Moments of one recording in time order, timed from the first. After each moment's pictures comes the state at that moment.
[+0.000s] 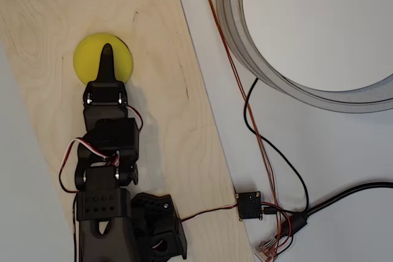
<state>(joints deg) 99.1 111.2 137.2 18.6 9.6</state>
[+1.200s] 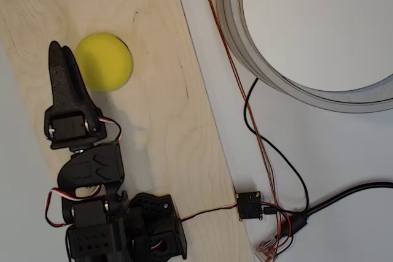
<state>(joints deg) 95.4 127.3 139.6 -2.2 1.1</state>
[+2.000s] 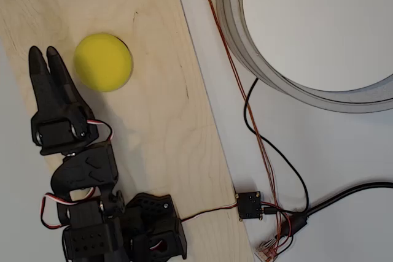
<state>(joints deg) 93.8 127.3 139.7 -7.8 -2.4</state>
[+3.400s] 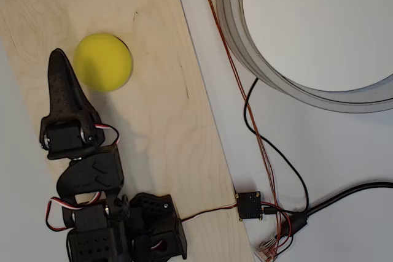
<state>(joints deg) 95.7 129.1 141.0 -9.0 -0.4</state>
